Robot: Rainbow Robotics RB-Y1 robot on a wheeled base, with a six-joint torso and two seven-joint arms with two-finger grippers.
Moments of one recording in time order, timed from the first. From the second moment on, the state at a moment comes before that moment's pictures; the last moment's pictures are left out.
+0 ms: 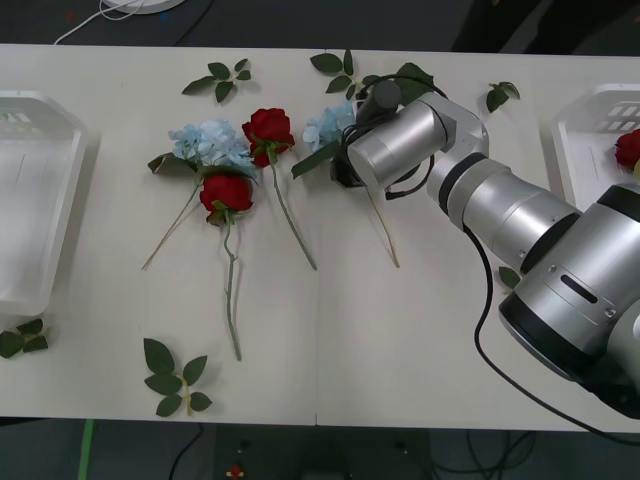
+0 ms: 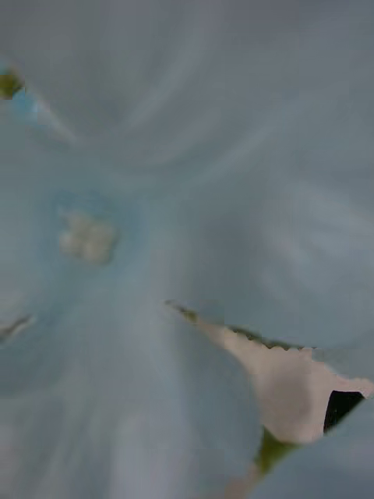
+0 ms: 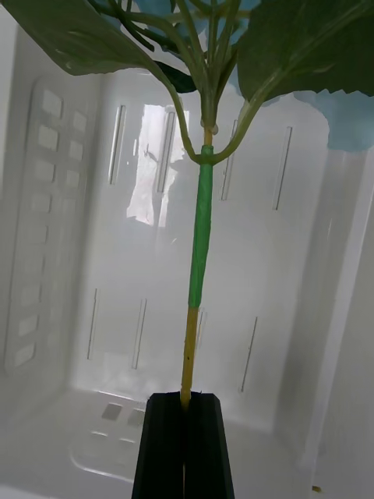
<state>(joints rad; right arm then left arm) -1.11 -0.19 0.68 -0.62 -0.53 0.80 1.09 -0.47 0.85 0.50 -1.35 0.62 1.53 -1.80</state>
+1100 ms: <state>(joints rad) -1.11 -0.18 0.72 -0.61 -0.52 0.79 1.11 -0.43 0.85 0.46 -1.38 0.67 1.48 -1.80</state>
